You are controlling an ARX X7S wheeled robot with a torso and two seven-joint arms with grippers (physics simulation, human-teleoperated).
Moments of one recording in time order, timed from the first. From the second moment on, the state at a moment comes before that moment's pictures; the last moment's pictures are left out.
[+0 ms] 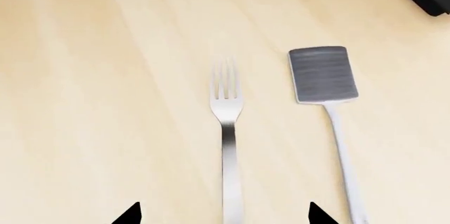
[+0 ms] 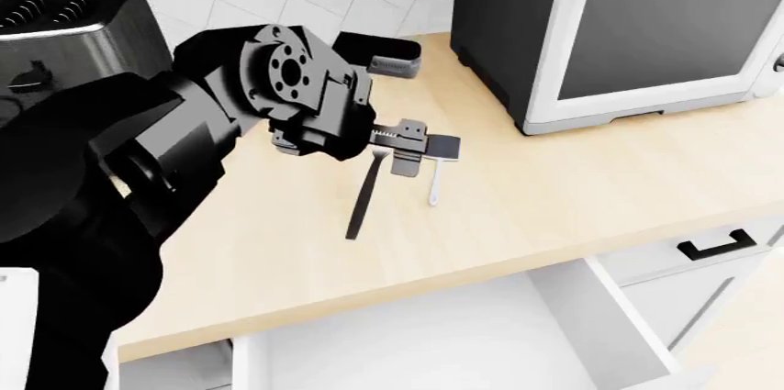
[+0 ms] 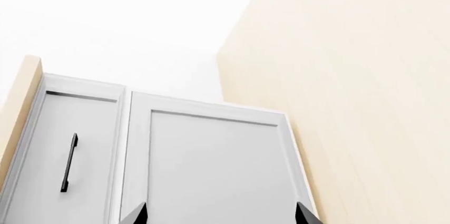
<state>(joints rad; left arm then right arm) -1.74 0.00 1.62 -1.09 -1.95 -0.92 -0.40 -0.42 0.41 0.37 1.31 1.99 0.19 -1.00</state>
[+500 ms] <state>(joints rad) -1.65 0.00 1.62 -1.11 -1.89 -0.89 -0.35 -0.41 0.42 0.12 1.31 2.22 0.13 -1.02</state>
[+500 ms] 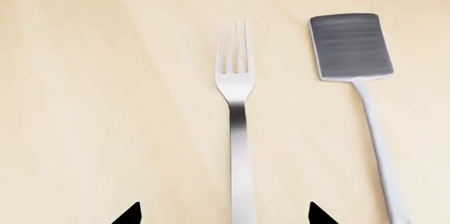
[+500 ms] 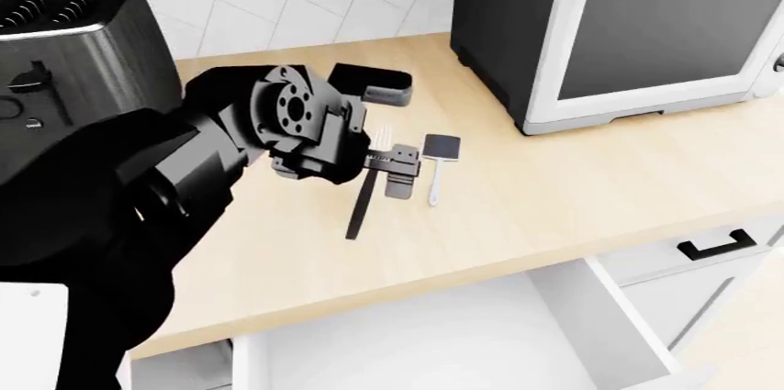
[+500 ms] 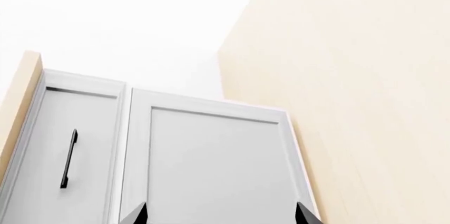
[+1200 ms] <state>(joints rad) -1.60 0.00 1.59 -1.11 -1.87 -0.89 -0.34 -0.40 0.45 -0.22 1.31 2.54 0.08 -1.07</state>
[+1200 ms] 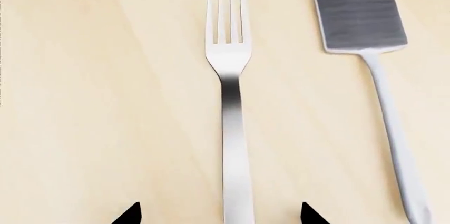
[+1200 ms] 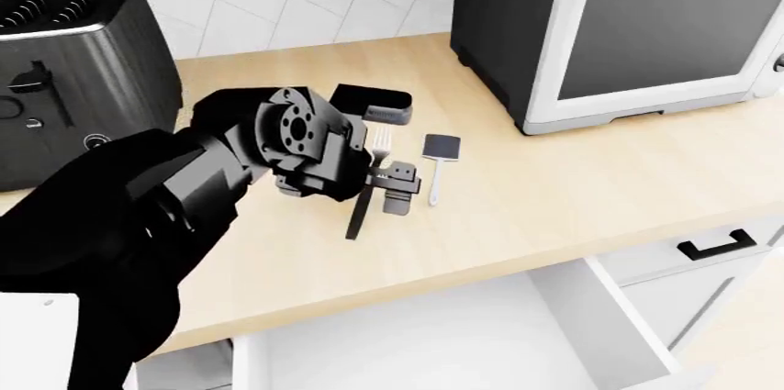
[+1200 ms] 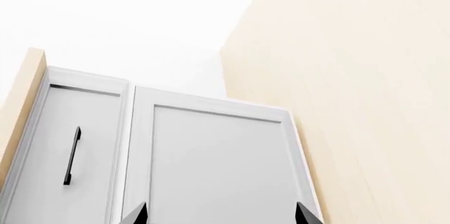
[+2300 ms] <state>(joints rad) -1.58 0.00 1.56 -1.13 -1.83 -0.87 -0.35 -0.39 0.47 -0.51 1.31 2.83 0.05 -1.14</state>
